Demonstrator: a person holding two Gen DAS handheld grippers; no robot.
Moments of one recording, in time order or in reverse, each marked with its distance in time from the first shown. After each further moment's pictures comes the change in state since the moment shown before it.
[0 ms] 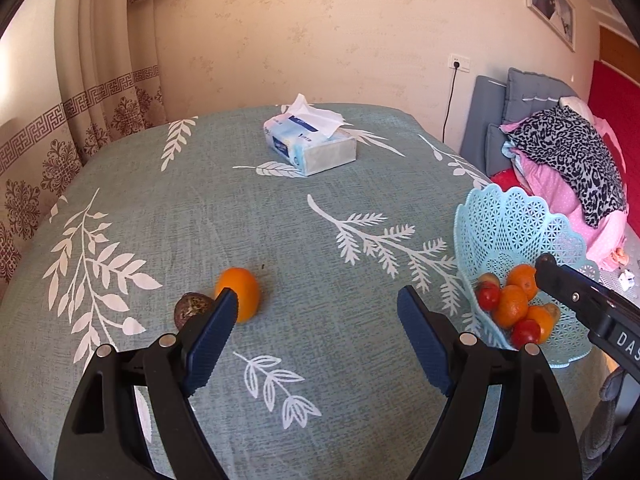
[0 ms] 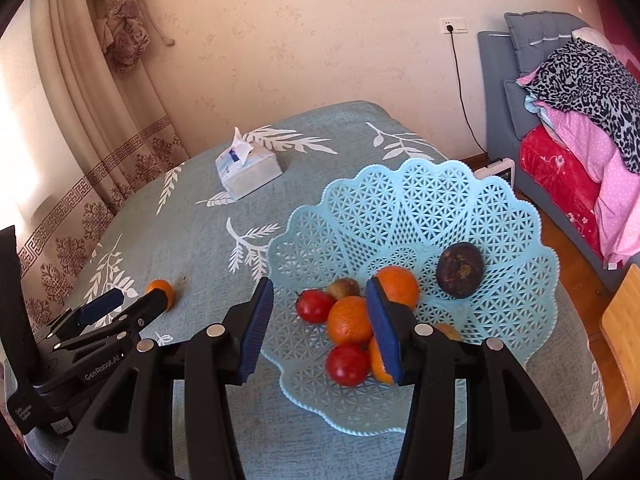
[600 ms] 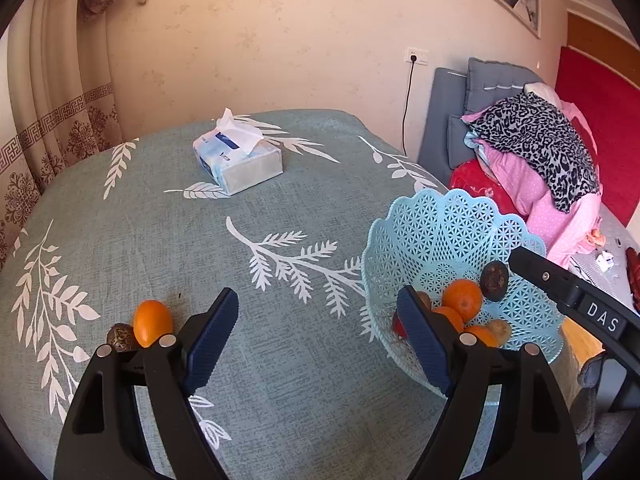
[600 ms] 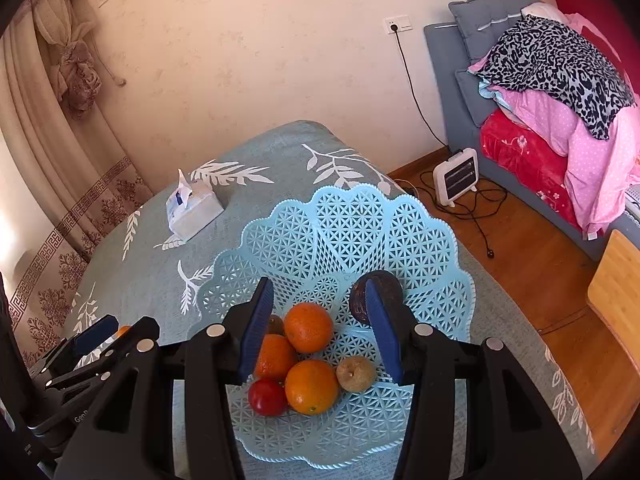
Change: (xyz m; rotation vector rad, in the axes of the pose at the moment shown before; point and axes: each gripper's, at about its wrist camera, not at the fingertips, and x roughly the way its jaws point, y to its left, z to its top) left arm 0.008 -0.066 0.021 0.082 -0.004 -0.117; right arm -0.012 -0.063 0.020 0.155 -0.059 -0.095
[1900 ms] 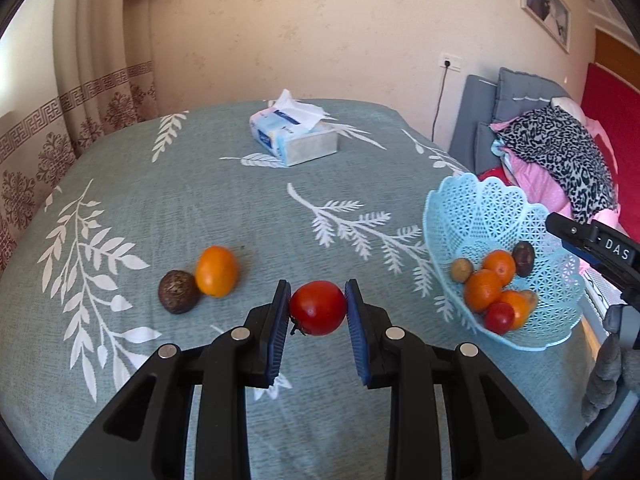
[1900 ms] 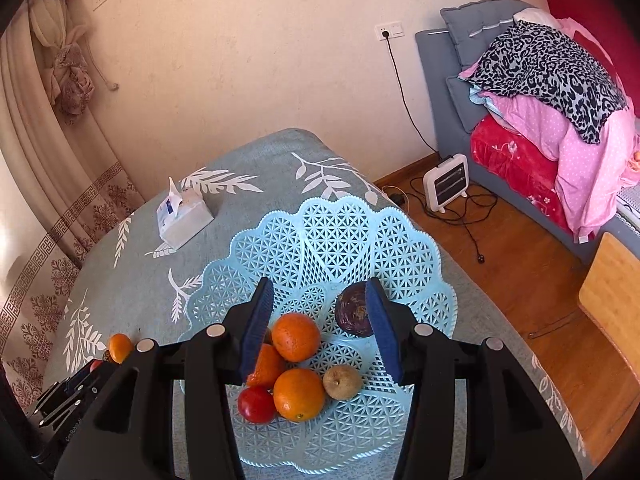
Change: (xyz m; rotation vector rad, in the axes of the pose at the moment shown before) left arm -0.027 0.032 -0.034 -0.070 0.009 0.061; right arm -0.005 -0.006 0.007 0.006 -0.022 -0.036
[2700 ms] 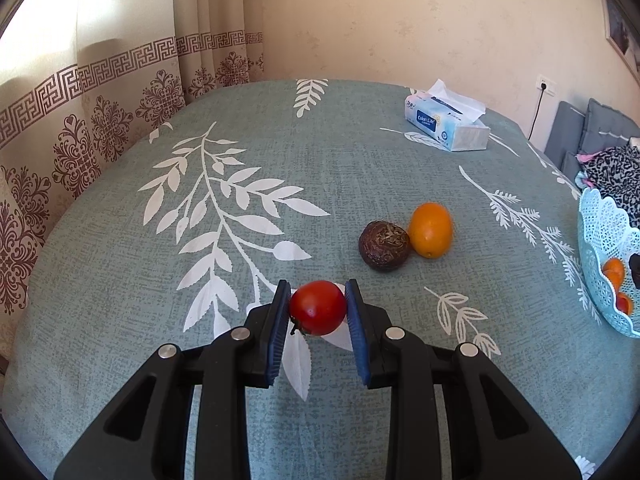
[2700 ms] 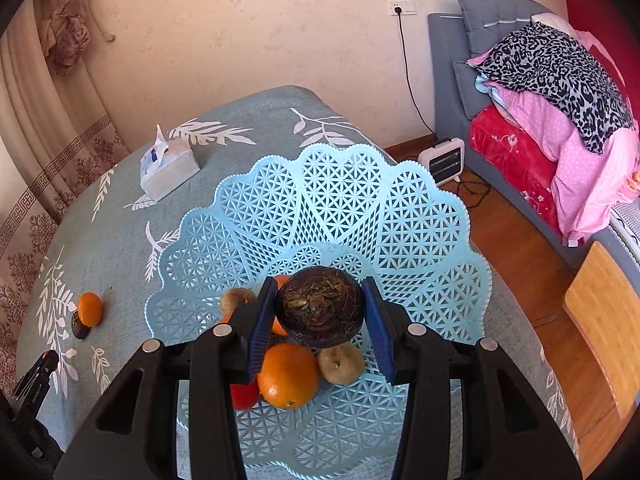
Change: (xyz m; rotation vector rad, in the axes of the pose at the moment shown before) left arm -0.009 0.131 -0.053 -0.195 0.006 0.278; right arm 0.033 0.010 -0.017 -0.089 0.118 -0.057
